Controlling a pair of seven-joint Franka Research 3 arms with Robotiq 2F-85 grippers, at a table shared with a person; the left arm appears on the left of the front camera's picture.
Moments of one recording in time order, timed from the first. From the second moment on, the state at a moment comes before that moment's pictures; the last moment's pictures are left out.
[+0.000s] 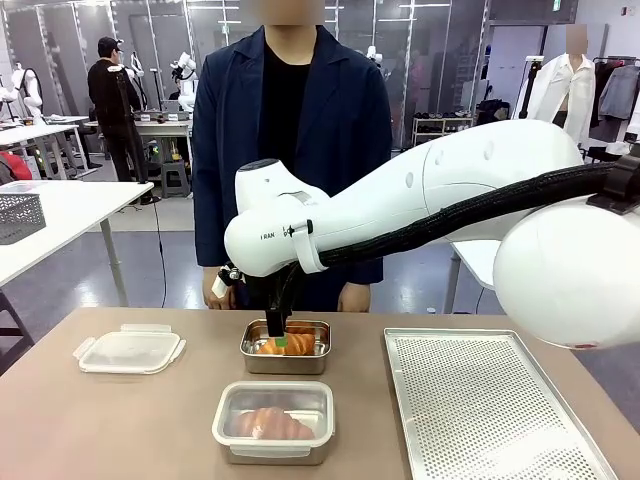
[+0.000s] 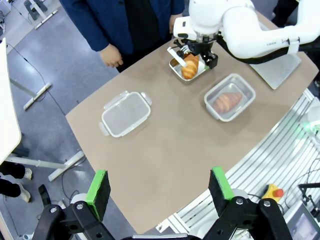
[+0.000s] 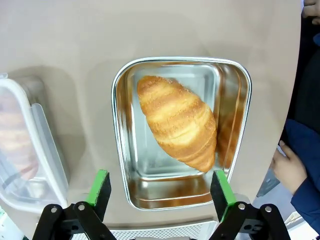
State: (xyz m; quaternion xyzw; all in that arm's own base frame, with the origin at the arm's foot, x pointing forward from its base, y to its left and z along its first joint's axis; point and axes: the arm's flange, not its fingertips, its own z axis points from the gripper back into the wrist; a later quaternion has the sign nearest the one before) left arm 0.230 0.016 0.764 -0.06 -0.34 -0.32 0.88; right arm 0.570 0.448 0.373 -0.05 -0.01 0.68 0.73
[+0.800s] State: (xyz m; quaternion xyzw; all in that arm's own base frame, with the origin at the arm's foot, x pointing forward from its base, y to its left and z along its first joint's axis) left arm 0.230 0.016 0.764 -0.06 -0.34 -0.32 0.88; right arm 0.570 0.448 0.373 -0.05 -0.01 0.68 0.73
